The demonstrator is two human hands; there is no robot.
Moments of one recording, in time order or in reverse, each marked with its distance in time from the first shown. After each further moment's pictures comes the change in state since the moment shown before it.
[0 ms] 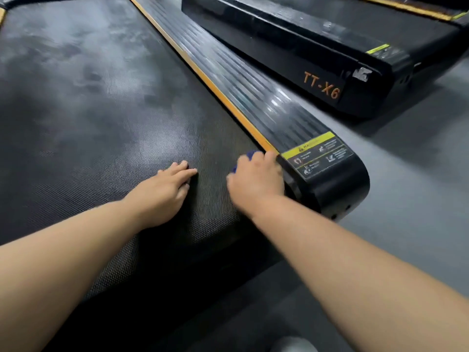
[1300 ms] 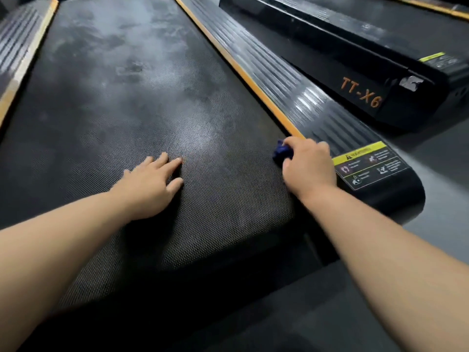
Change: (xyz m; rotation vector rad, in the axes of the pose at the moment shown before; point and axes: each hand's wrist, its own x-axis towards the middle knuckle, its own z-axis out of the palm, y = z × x) left_hand -0.020 -0.074 -0.019 0.192 0.015 -0.312; right_hand 0.044 0.013 0.025 0.203 0.229 0.011
